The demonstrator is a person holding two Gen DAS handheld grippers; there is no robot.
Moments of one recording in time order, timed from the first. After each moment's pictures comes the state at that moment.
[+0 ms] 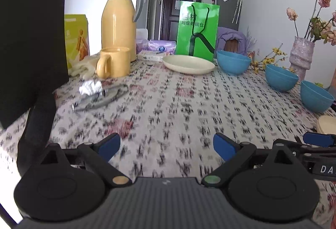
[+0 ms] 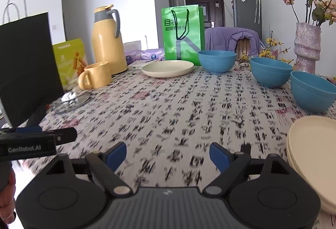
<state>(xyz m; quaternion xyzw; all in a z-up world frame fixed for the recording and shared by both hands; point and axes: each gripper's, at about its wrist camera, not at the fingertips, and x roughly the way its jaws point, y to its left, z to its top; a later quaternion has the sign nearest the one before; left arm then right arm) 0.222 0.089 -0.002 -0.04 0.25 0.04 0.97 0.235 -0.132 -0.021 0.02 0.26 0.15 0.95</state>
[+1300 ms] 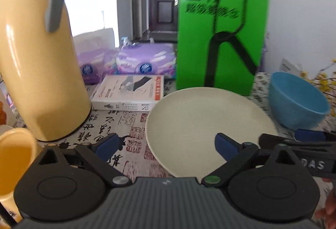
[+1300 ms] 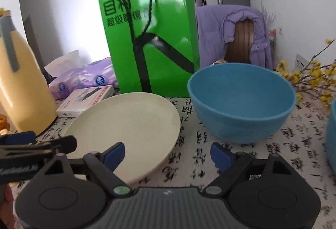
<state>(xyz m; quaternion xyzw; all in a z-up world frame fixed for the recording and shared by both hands) 0.637 0.118 -0.009 -0.01 0.32 0.01 0.95 0.646 -0.086 -0.036 0.06 0.33 0.10 0.94</state>
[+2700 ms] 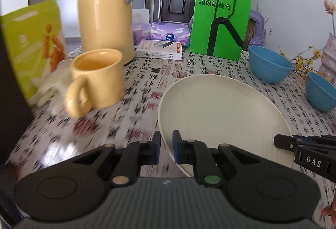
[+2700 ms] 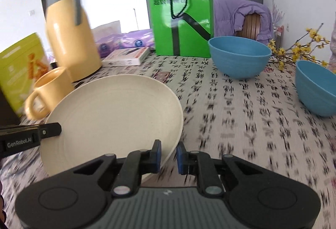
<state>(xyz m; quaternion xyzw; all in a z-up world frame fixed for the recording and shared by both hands) 0.419 0.141 0.011 -0.04 0.33 0.03 0.94 0.438 -0.066 -0.015 0.01 0.35 0.13 0.93</state>
